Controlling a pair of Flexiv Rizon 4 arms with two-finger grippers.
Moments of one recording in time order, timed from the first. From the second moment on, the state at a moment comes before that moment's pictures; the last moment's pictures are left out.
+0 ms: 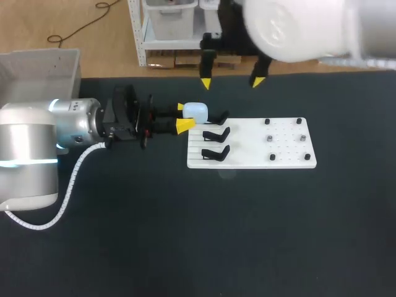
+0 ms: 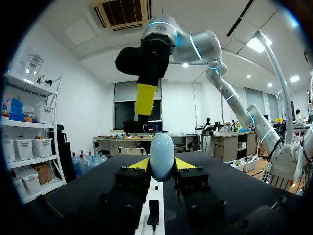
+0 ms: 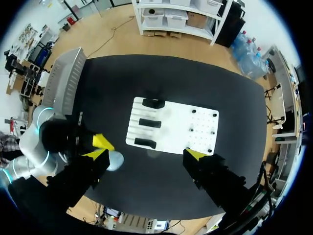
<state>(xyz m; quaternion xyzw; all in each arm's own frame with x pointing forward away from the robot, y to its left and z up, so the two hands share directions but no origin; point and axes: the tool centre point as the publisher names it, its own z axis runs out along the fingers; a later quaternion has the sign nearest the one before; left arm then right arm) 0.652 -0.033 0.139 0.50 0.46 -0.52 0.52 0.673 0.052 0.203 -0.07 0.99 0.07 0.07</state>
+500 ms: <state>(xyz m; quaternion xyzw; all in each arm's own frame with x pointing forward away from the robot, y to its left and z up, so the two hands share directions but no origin) 0.652 -0.033 0.139 0.50 0.46 -0.52 0.52 0.621 0.004 0.212 -0.11 0.99 0.10 0.09</state>
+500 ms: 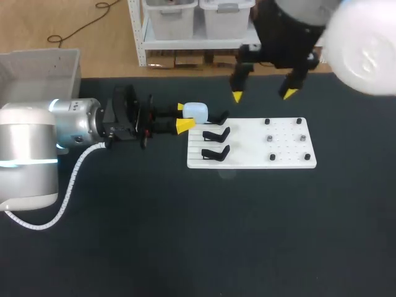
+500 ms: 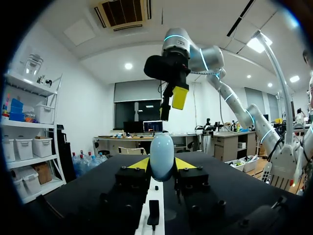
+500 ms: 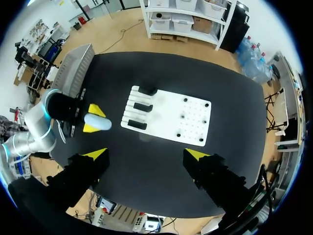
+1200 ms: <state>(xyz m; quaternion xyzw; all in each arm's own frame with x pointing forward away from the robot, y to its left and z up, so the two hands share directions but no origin) 0.645 -0.029 0.179 0.50 0.46 -0.51 0.53 0.616 -0.006 0.207 -0.11 0.97 0.11 0.17</state>
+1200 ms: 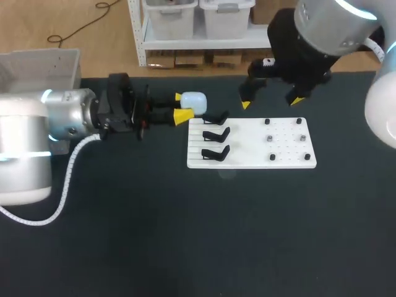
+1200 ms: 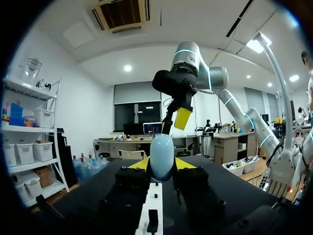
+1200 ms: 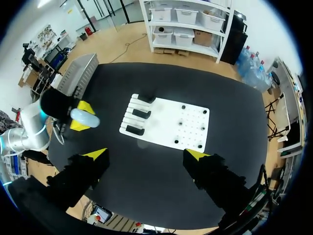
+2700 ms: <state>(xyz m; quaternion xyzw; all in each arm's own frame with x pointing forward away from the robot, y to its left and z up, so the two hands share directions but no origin) 0.764 0.373 0.170 0.24 0.79 -0.14 0.54 0.614 -0.007 0.206 -0.11 0.97 0.11 0.18</state>
